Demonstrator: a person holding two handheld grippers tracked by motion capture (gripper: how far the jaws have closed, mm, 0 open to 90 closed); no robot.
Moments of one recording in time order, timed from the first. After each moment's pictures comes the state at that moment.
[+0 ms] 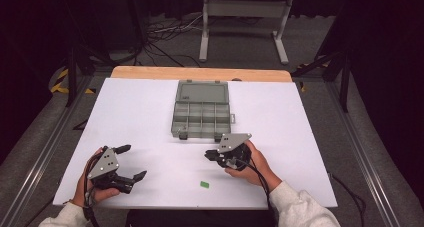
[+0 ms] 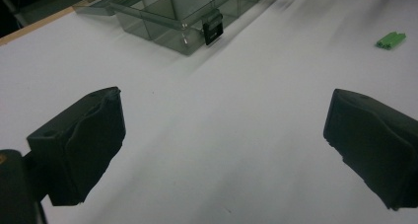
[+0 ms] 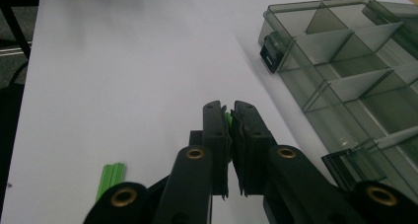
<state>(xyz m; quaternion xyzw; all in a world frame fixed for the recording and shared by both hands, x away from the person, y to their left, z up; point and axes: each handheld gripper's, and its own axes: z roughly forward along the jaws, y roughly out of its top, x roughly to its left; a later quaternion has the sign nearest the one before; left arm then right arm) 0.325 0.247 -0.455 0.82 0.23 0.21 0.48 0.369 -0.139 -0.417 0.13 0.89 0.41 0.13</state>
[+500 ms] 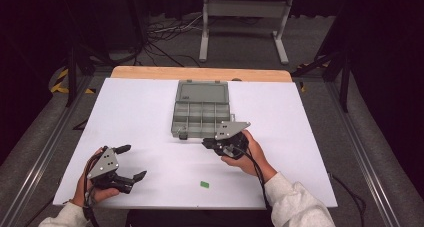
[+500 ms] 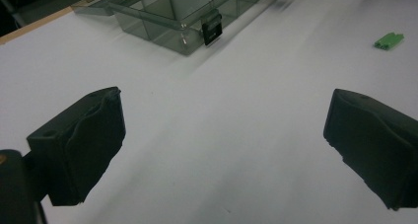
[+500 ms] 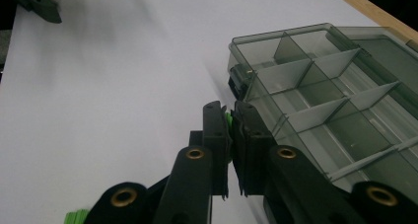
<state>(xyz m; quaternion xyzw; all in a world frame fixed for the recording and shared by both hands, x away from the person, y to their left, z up) 0.325 0.247 -0.455 0.82 0.23 0.21 0.48 0.392 -0.133 -0.403 0.15 0.88 0.43 0.14</state>
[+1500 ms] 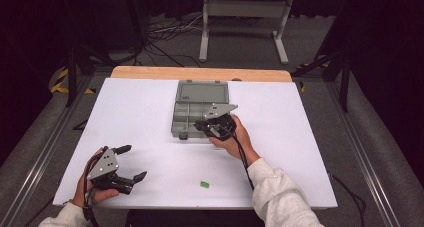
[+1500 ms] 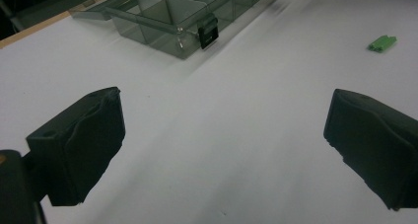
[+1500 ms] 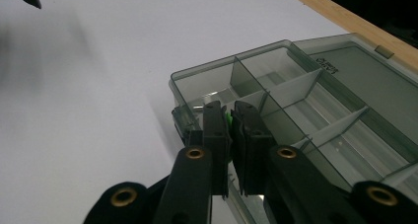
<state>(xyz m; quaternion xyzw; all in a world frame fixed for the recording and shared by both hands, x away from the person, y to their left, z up) 0.323 0.247 -0.455 0.82 0.22 0.21 0.48 0.446 -0.105 -0.406 0.21 0.86 0.44 0.15</state>
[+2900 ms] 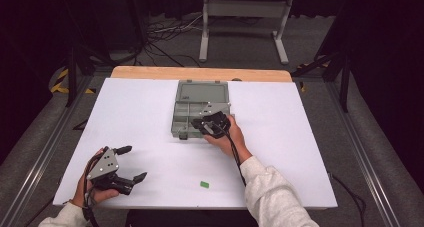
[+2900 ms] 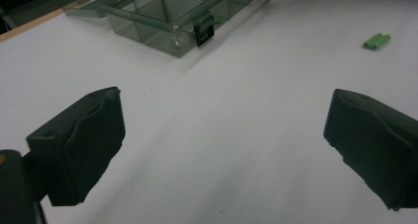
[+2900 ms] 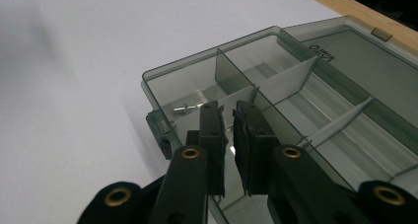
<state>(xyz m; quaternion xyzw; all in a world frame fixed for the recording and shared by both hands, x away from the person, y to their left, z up) 0.323 0.247 -0.455 0.82 0.22 0.20 0.48 0.460 -0.092 -0.421 0.25 0.85 0.43 0.16</state>
